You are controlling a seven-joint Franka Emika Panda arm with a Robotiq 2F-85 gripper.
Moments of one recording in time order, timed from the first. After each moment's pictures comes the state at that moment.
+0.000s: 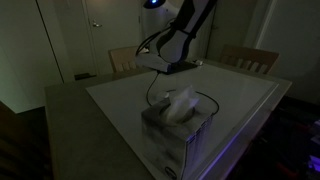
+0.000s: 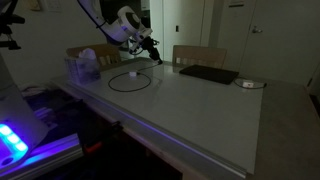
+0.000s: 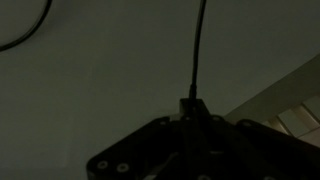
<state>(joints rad) 0.92 0.84 -0.74 -1.90 -0.14 2.81 1.60</state>
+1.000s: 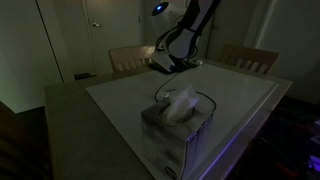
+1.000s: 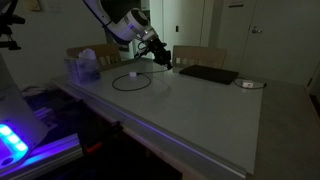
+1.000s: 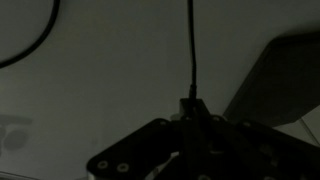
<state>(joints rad) 0.91 0.84 -0.82 -1.93 -0.16 2.54 2.08</state>
